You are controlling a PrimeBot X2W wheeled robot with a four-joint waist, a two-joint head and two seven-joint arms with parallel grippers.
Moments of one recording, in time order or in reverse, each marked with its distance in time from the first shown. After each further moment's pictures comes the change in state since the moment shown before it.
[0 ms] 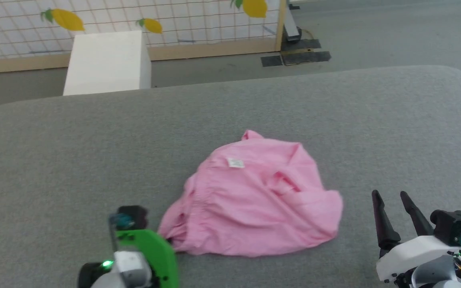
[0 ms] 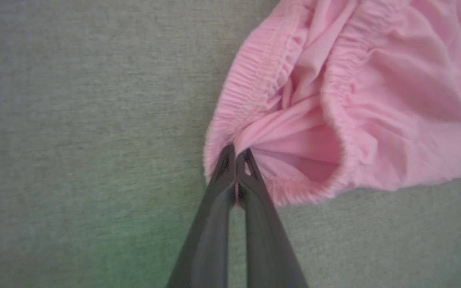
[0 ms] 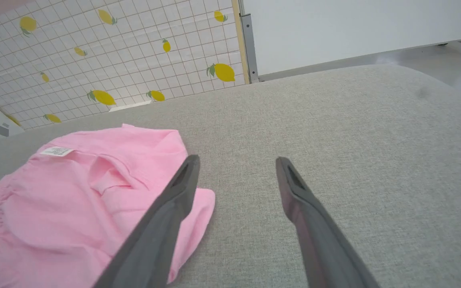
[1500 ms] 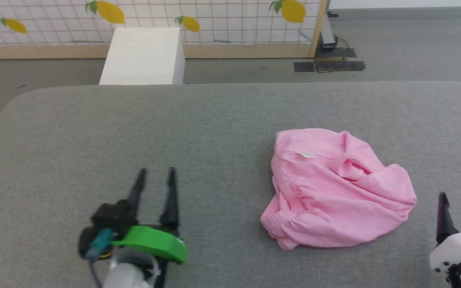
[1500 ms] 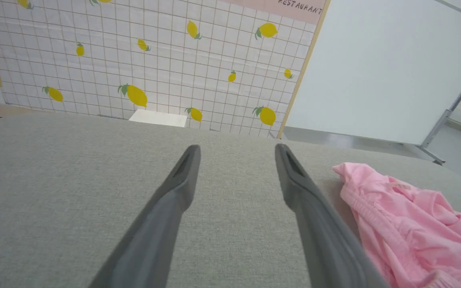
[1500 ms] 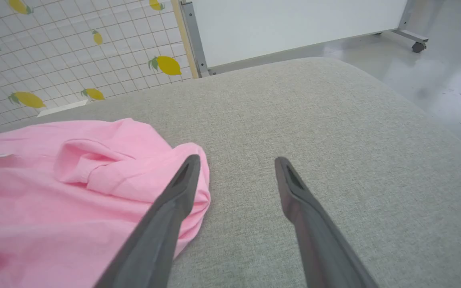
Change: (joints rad) left arm 0.021 -0.190 0.216 -0.045 0.262 -0.188 -0.720; right arm -0.081 -0.001 -0.315 0.113 -0.091 0.000 0.069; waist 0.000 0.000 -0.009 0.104
